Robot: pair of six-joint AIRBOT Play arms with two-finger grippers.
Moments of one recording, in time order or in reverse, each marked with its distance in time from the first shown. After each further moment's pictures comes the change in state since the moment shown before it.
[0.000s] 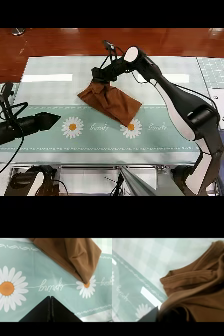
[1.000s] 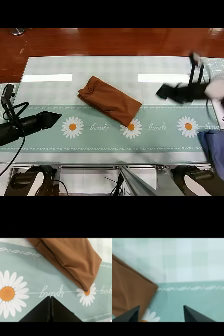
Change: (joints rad) left arm 0.000 0.002 -0.049 -0.018 0.084 -0.006; right arm -0.382 1.010 -1.097 -0.480 -0.137 0.294
